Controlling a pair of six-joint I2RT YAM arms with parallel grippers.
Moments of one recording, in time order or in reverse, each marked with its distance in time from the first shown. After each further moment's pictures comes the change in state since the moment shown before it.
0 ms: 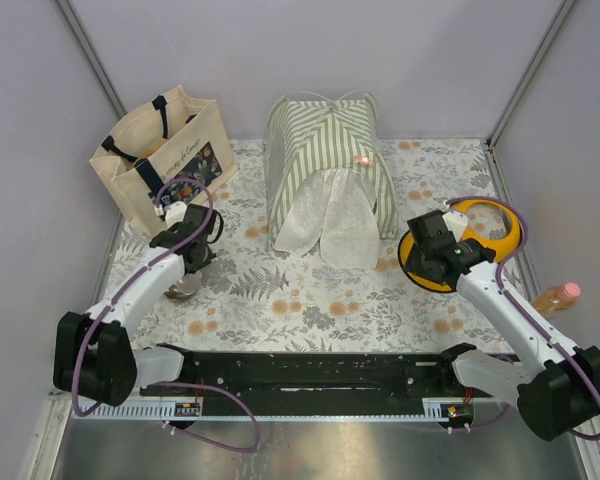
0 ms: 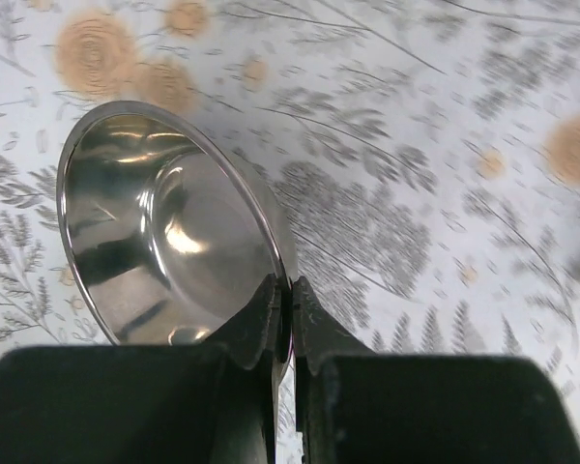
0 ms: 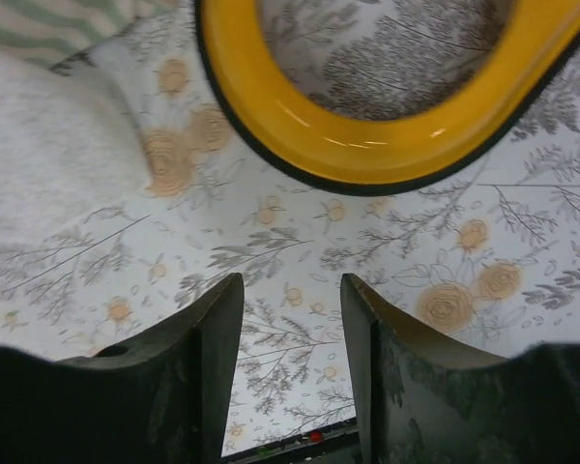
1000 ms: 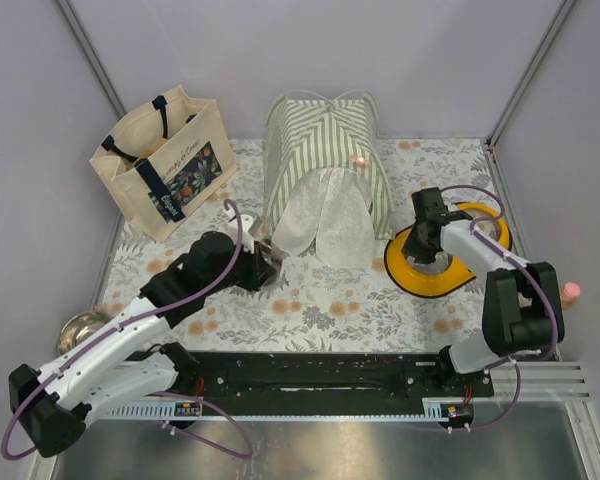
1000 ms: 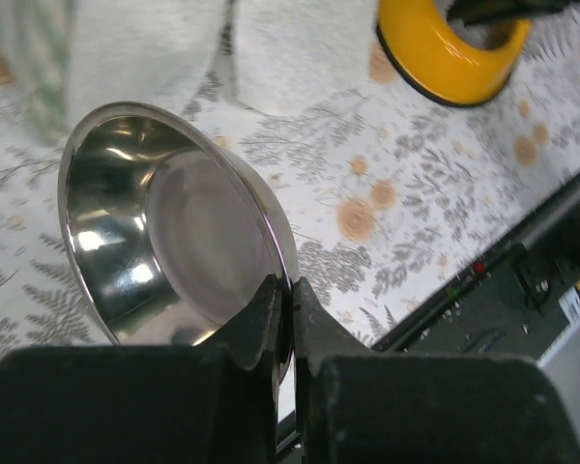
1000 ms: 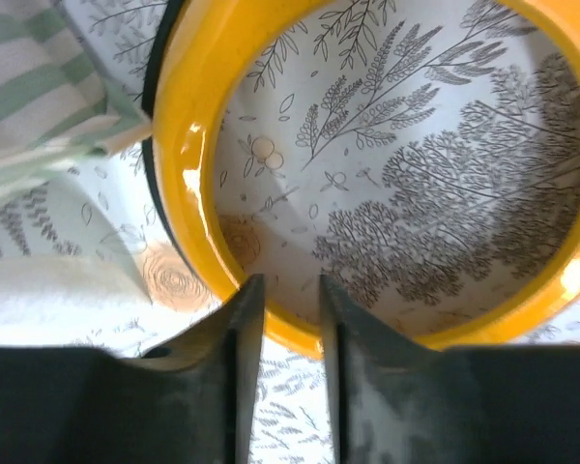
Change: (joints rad) left arm -0.486 -0.426 -0.106 0.263 0.523 0.317; right arm -0.243 0.464 0.048 0.266 -0.219 -0.090
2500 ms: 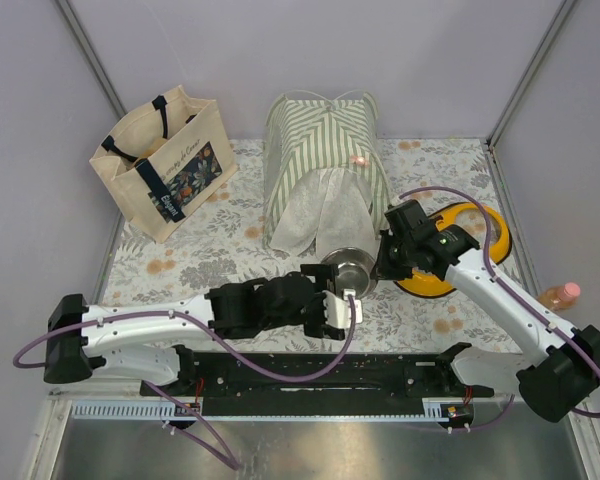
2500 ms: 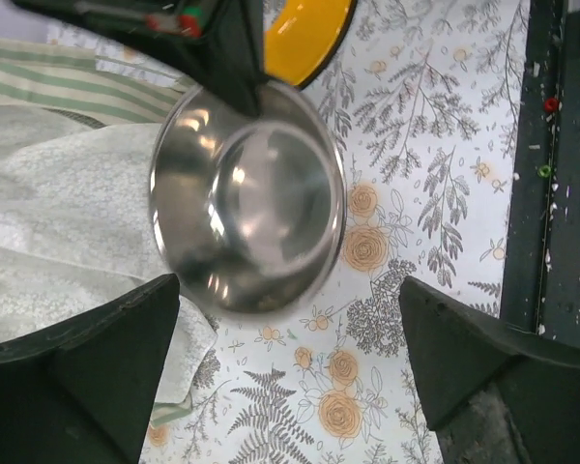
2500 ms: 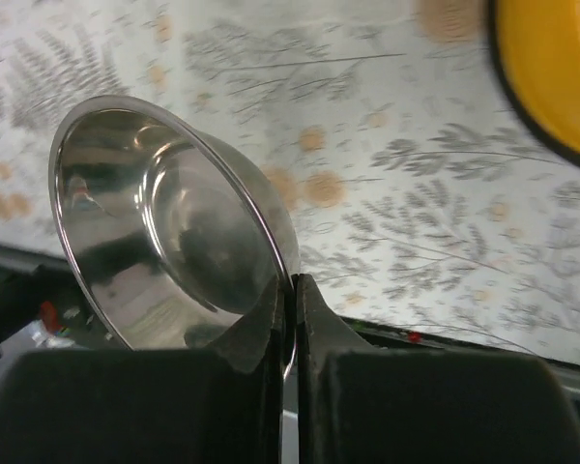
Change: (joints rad) left arm -0.619 0.372 0.216 0.143 -0.216 0.925; right arm 0.385 -0.369 0.090 -0.289 -0.267 0.043
